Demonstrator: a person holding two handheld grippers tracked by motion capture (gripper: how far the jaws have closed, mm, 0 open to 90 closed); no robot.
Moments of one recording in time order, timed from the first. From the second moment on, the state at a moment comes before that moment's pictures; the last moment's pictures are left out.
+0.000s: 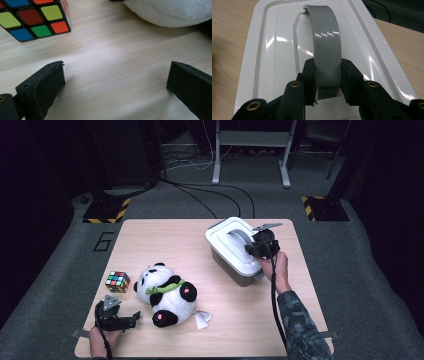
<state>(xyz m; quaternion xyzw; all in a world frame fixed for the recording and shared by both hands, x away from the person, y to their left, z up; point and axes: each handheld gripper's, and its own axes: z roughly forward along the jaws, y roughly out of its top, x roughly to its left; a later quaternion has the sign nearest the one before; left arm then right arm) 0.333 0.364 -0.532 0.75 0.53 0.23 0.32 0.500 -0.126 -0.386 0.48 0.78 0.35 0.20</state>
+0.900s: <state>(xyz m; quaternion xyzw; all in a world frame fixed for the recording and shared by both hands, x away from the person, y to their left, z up) 0.334 0.365 -0.532 0.76 0.52 0.23 0.32 0.466 -0.078 -0.386 0.48 0.79 0.35 0.18</state>
